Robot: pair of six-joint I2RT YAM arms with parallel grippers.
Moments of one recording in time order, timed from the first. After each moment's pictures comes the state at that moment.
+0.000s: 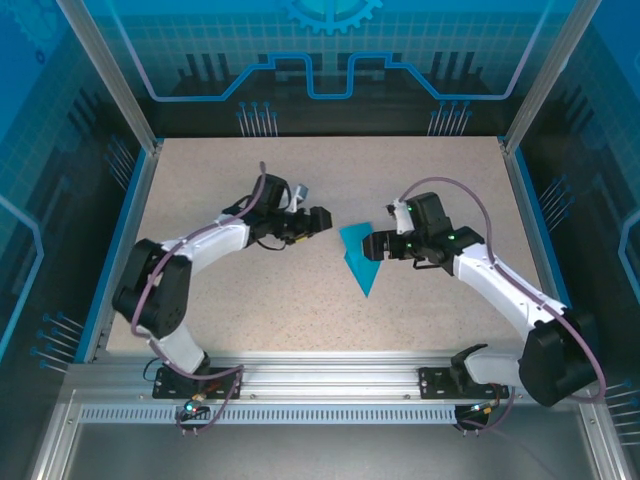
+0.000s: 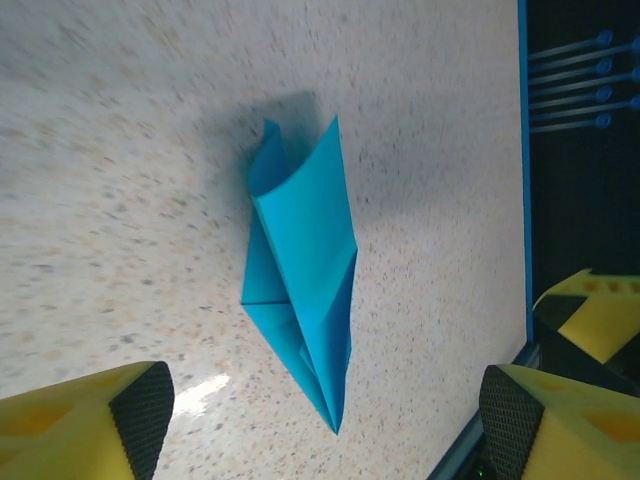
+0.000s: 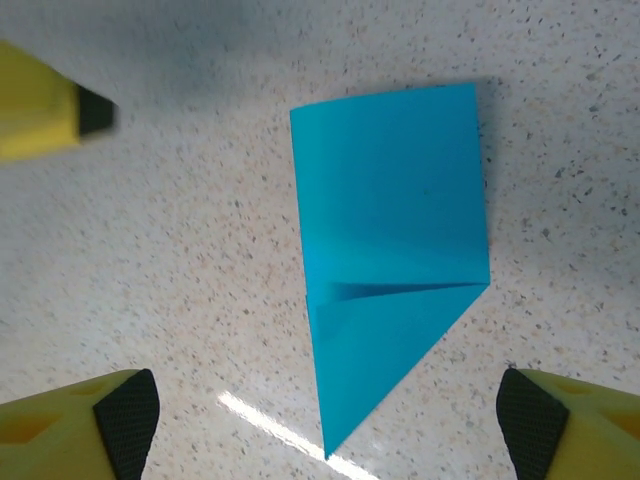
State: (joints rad) left arm -0.41 1.71 1.10 -0.19 0.59 -0.71; right arm 0.38 1.26 0.88 -0.51 -0.27 0.31
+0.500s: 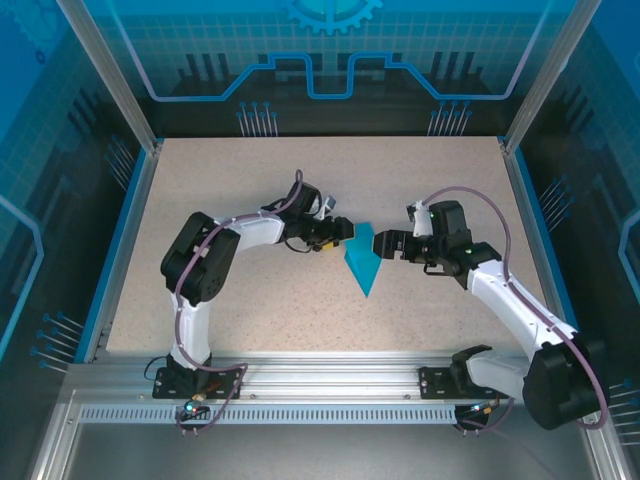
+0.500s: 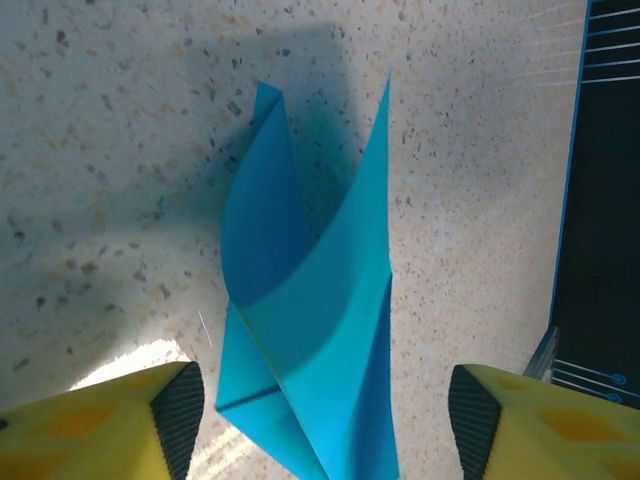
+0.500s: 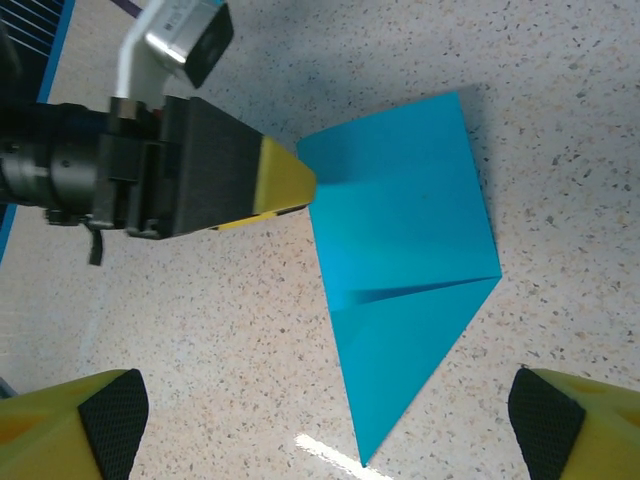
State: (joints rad) left arm -0.49 2.03 1.26 -0.11 0.62 -0.75; right arm 0.28 1.14 0.76 -0.41 -0.40 0.41
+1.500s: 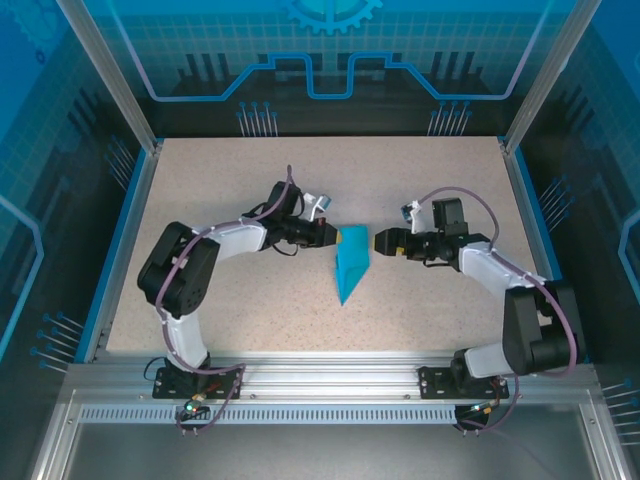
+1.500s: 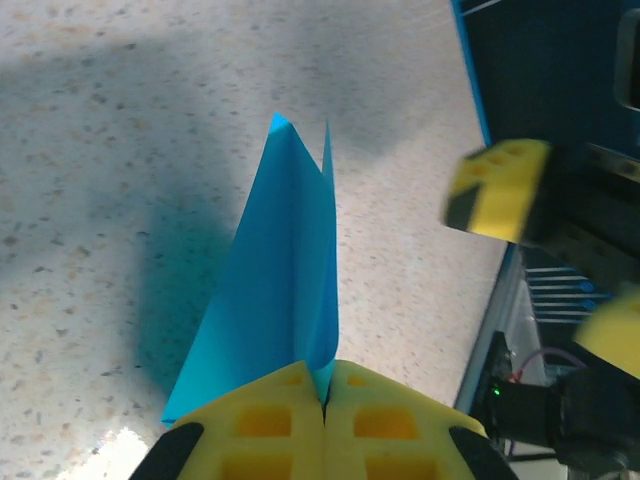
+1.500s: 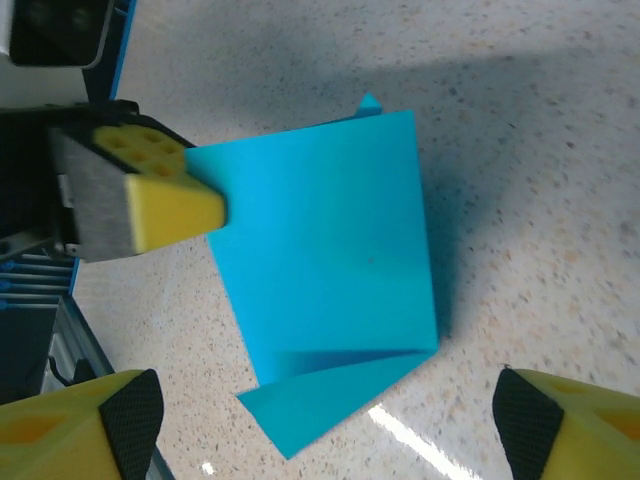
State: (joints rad) left arm -0.43 1.85 1.08 0.02 0.81 -0.52; right arm 0.15 1.43 0.75 -0.21 -0.75 0.31
